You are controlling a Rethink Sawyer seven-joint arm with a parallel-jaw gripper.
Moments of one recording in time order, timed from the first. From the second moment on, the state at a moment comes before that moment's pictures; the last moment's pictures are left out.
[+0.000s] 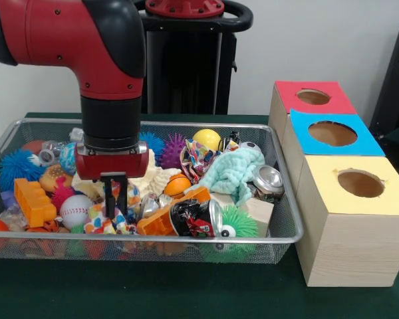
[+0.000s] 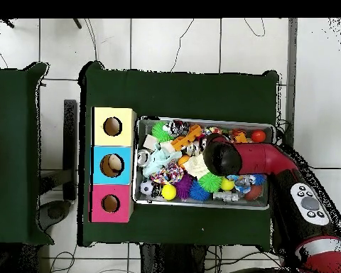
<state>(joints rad) -0.68 -0.49 0.36 1.53 -0.59 0.40 1.57</state>
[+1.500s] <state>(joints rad) -1.13 -0.58 0.84 1.76 -0.29 0.72 1.57</state>
